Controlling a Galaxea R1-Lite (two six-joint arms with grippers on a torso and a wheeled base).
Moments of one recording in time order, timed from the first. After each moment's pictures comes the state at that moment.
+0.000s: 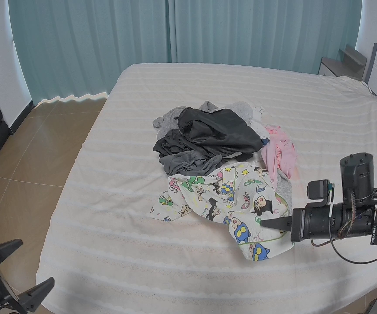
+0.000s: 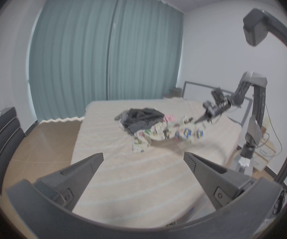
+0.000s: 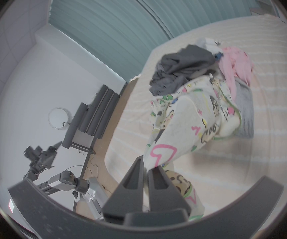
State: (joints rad) left arm -0.14 0.45 -0.24 -0.02 -0.32 0.06; right arm 0.54 1.56 -0.55 -0.49 0.32 0.48
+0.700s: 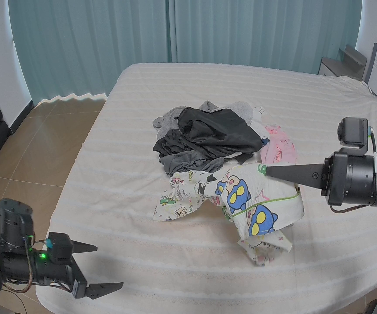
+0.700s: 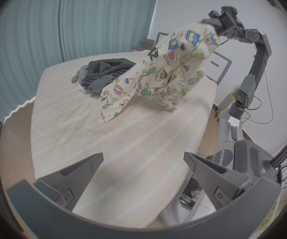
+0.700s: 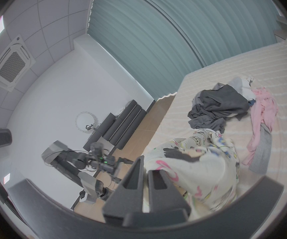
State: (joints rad) left arm -0.33 1.31 -0.25 -0.35 -0.39 0.30; right arm 0.68 1.35 -0.81 -0.32 0.32 0.48
